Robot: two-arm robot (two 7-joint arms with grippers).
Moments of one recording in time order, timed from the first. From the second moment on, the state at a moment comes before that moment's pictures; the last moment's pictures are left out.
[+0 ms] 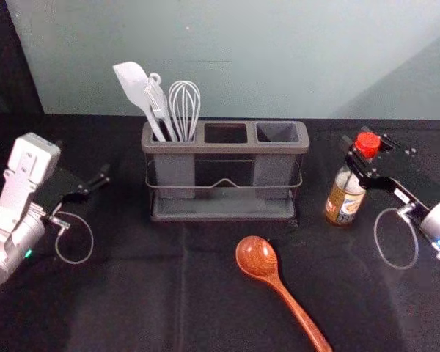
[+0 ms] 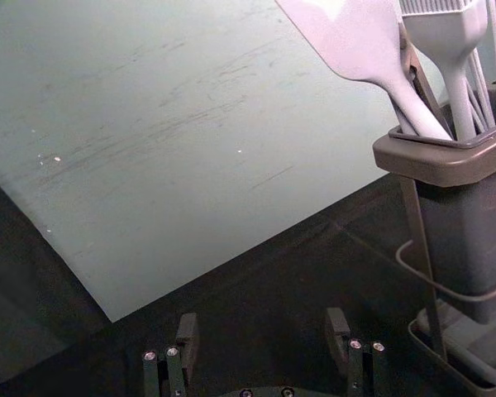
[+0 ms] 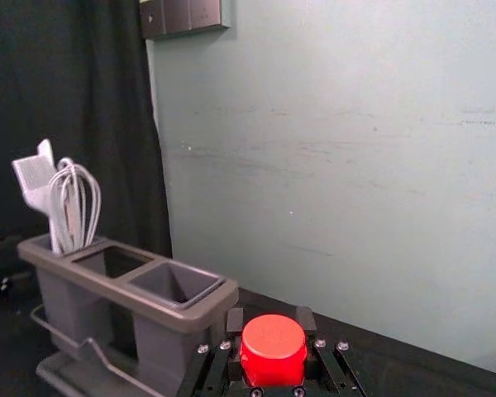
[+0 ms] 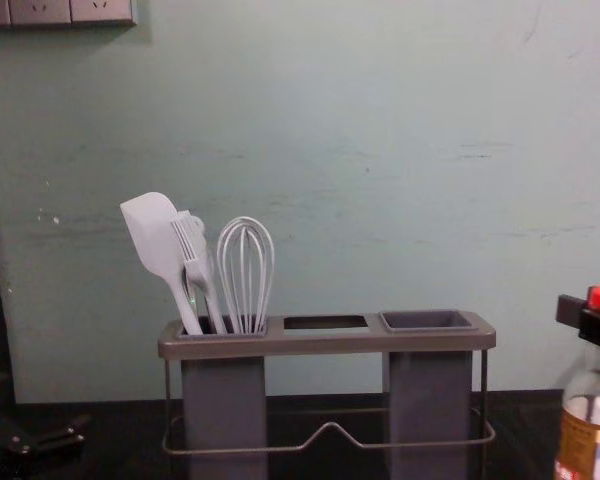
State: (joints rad) left arm -0.20 0.60 0.45 -1.41 -0.25 -0.12 0.03; right arm 0.12 0.45 -0.17 -1.53 0.43 -0.11 0.43
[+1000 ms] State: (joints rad) left arm -0.20 0.60 0.45 -1.41 -0.25 -0.12 0.03; right arm 0.32 0.32 -0.22 -1.23 0.45 -0.18 0.46
